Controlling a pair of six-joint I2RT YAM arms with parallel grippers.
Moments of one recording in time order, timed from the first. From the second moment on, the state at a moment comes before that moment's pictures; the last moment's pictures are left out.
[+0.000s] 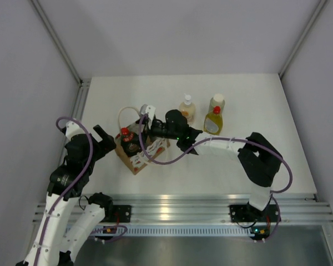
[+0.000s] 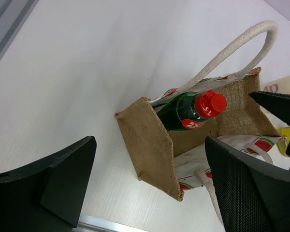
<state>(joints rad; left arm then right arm) -0.27 0.59 0.92 -0.85 -0.37 -0.65 0.95 1.79 1.20 0.52 -0.40 -0.08</state>
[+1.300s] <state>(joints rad) -0.27 0.58 0.92 -0.85 -0.36 -0.64 0.95 2.07 1.41 0.67 -0.48 -0.01</state>
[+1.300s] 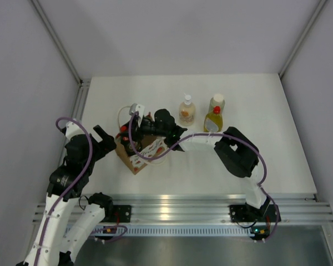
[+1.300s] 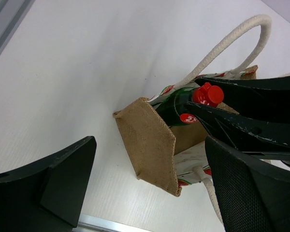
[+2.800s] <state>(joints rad) -0.27 0.56 0.92 -0.85 -0.36 -0.65 0.96 1.93 1.39 0.64 -0.51 -0.02</state>
